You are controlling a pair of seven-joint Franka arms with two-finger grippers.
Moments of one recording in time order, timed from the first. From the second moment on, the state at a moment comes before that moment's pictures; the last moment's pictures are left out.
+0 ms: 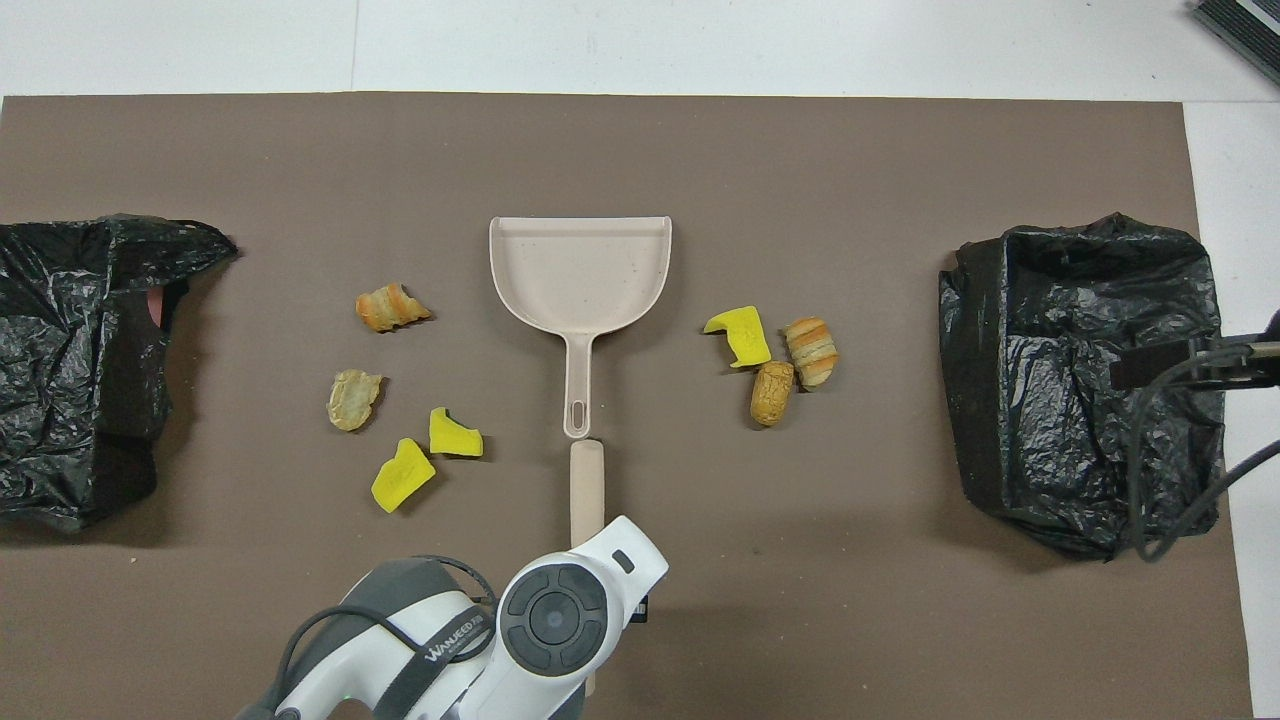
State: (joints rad) left arm -0.92 -0.06 0.03 -2.36 -0.14 2.20 -0.68; right arm 0.09 -0.13 -0.10 -1.72 -0.01 1.61 -0.01
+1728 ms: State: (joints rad) left arm -0.57 -0.16 0.07 -2.11 -0.10 1.78 -0.52; right arm 0.11 -0.13 0.02 -1.80 -0.01 1.63 0.10
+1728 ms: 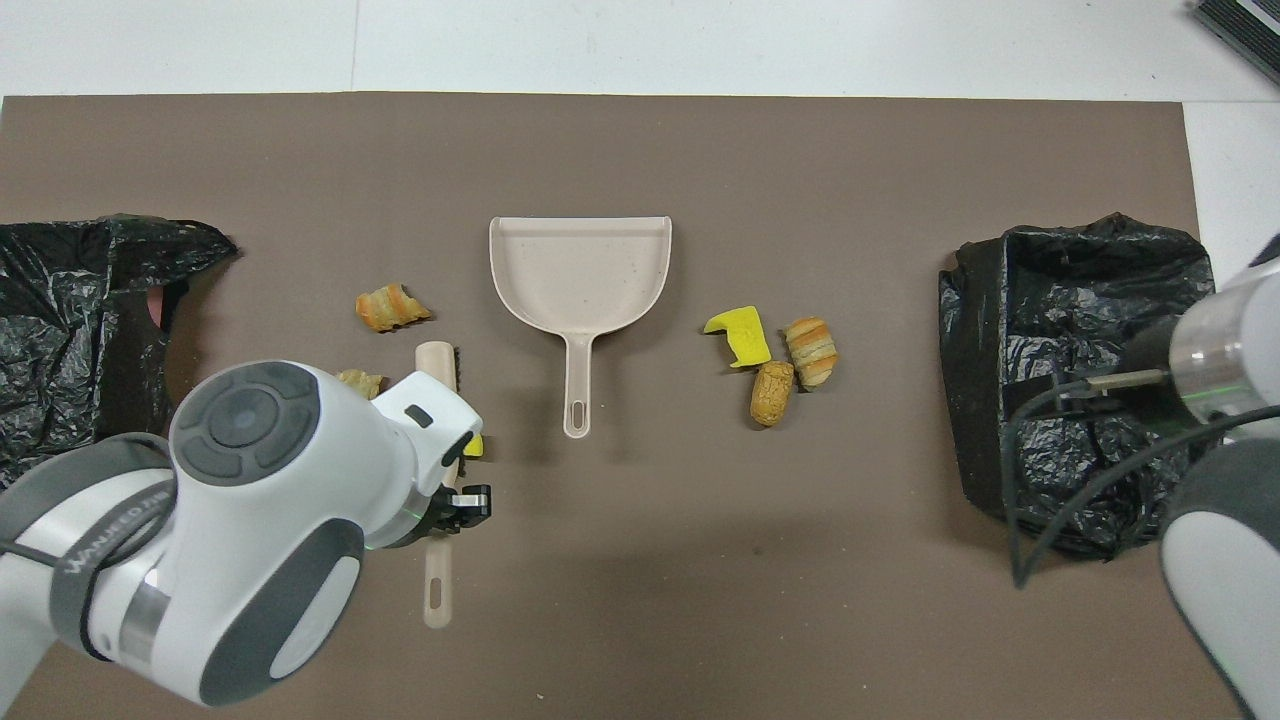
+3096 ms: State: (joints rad) left arm -0.06 -0.01 0.07 -2.18 -0.02 2.03 0.09; right arm 0.36 0.60 0.41 -1.44 -0.26 2.06 0.86
